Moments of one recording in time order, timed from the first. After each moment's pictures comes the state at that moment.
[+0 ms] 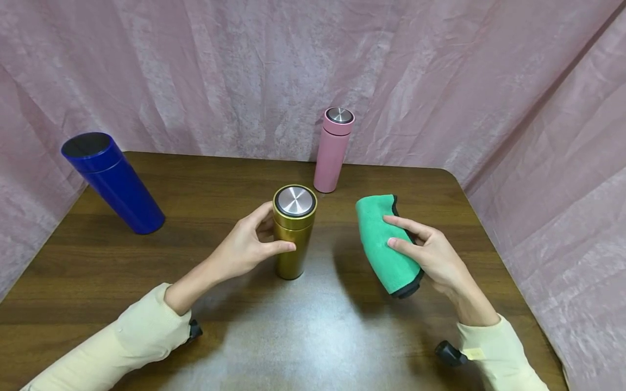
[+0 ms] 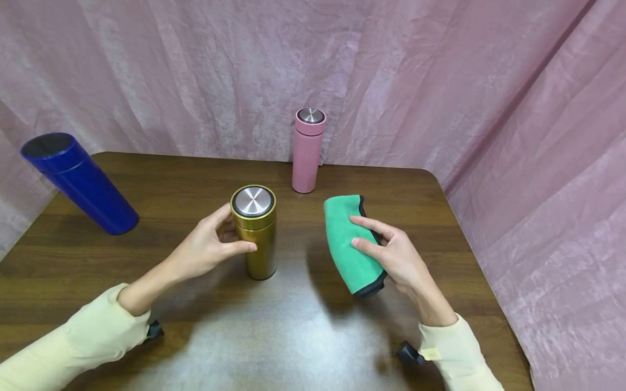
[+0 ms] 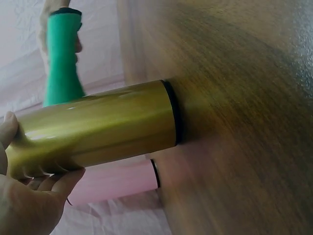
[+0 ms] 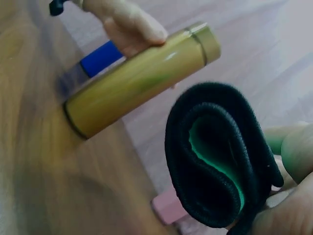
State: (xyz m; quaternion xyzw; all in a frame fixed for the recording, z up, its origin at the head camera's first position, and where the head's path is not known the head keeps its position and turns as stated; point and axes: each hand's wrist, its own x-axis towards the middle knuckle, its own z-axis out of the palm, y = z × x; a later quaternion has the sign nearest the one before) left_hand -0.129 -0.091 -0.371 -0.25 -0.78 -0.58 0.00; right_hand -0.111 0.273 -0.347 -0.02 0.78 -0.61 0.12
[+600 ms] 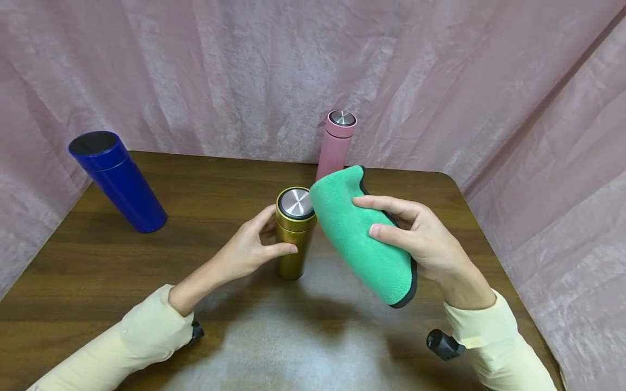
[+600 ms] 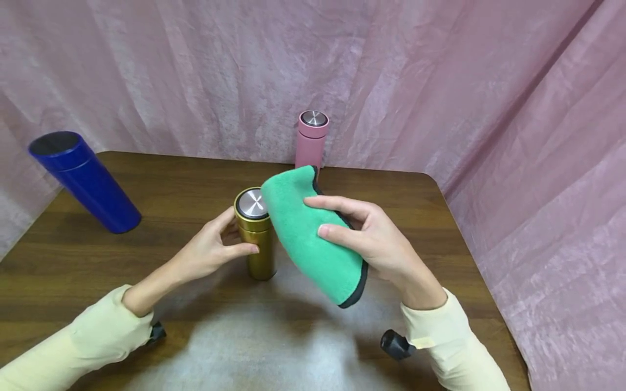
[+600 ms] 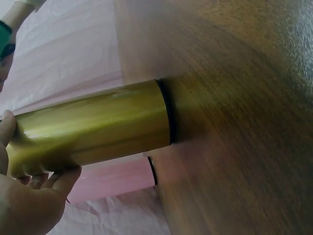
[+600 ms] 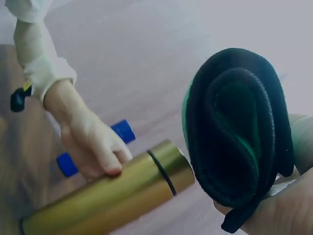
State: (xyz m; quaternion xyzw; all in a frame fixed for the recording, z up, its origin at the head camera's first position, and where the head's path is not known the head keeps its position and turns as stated) left_hand -0.128 -0.093 -0.377 -0.26 -0.77 -0.58 -0.01; right_hand -0.099 0.216 -0.269 -0.21 0.73 -0.63 0.13
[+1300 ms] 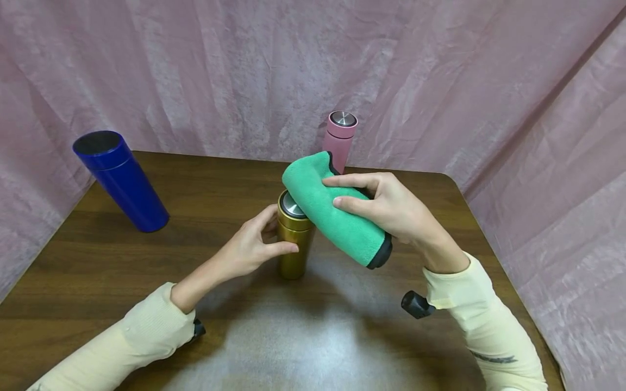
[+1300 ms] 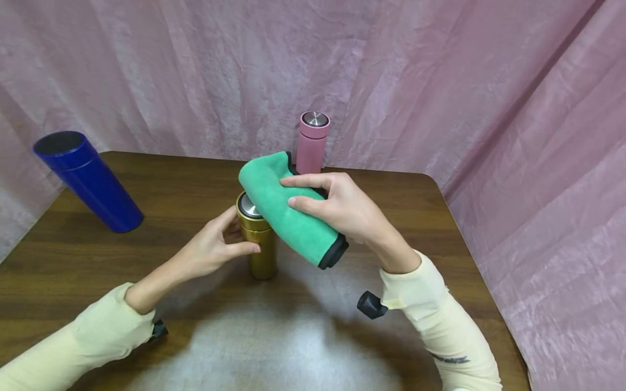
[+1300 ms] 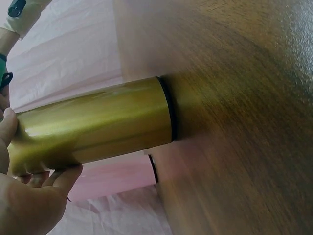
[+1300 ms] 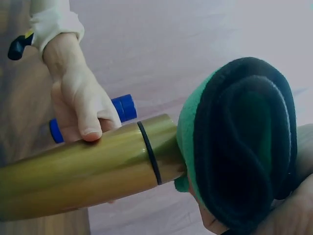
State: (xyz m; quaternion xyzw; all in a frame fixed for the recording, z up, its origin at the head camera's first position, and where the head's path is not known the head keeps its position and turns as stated) left_hand -0.134 -0.090 -0.375 -0.27 -0.77 -0.58 -0.02; right_hand -0.145 0.179 -0.246 -0.20 0.85 -0.48 0.12
